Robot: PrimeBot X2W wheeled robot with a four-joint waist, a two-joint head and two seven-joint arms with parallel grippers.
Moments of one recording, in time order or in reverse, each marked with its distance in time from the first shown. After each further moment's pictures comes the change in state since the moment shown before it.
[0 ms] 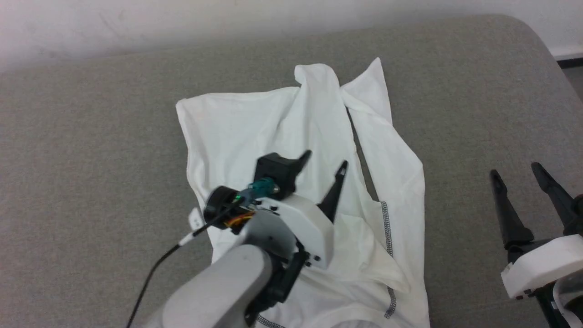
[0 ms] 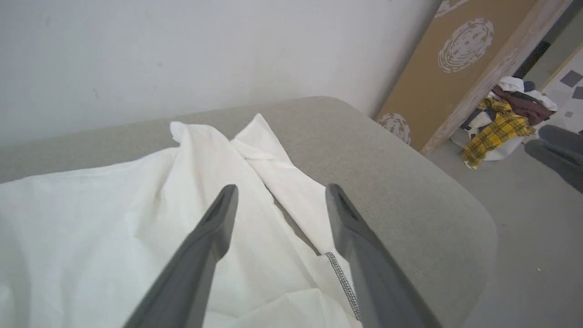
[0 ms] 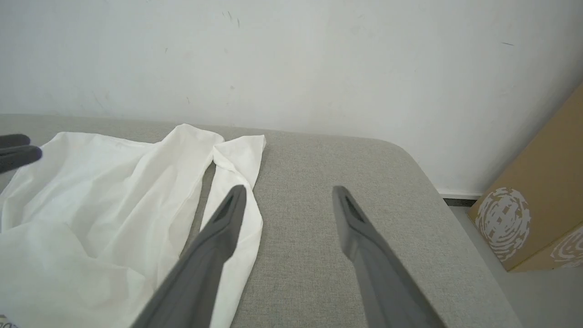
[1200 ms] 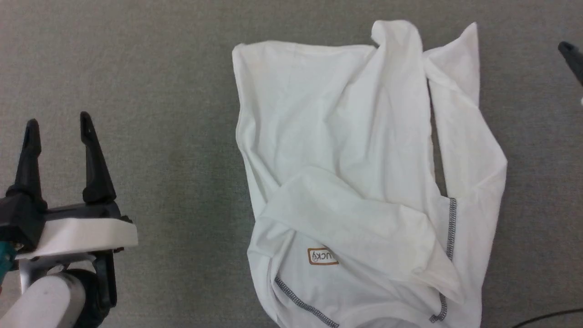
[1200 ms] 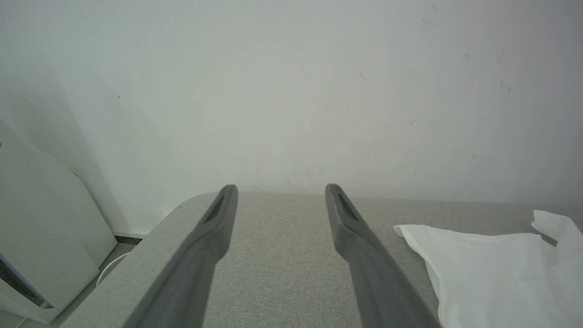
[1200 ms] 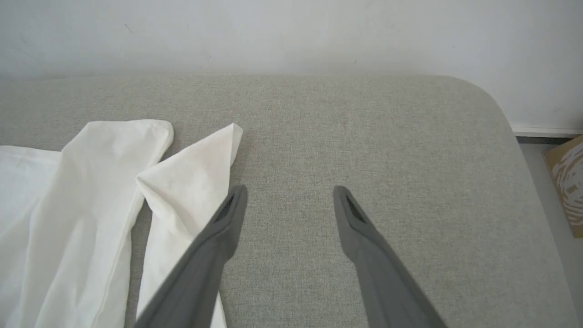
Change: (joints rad) left arm 0.350 0.466 0.504 -0.366 0.051 0.286 -0.355; right arm -0.831 -0.280 0.029 0.856 0.272 0.000 0.325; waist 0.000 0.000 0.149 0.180
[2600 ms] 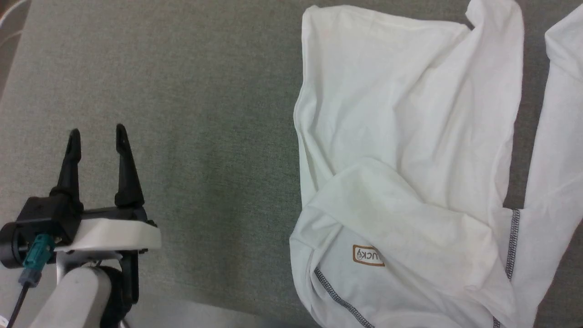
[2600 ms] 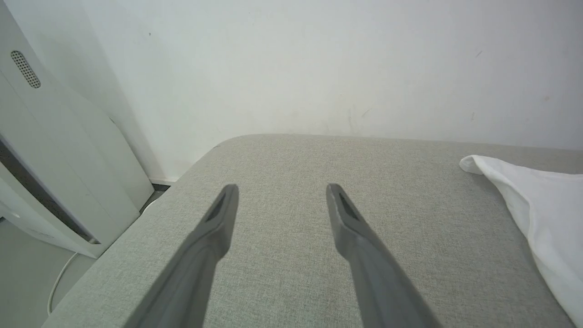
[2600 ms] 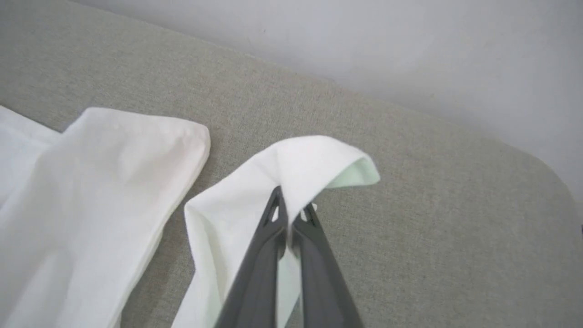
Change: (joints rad) left arm -0.011 -0.203 0.079 0.216 0.082 -0.247 -0.066; right arm -0.219 -0.162 0.286 0.141 0.031 0.000 0.021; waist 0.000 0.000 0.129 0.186
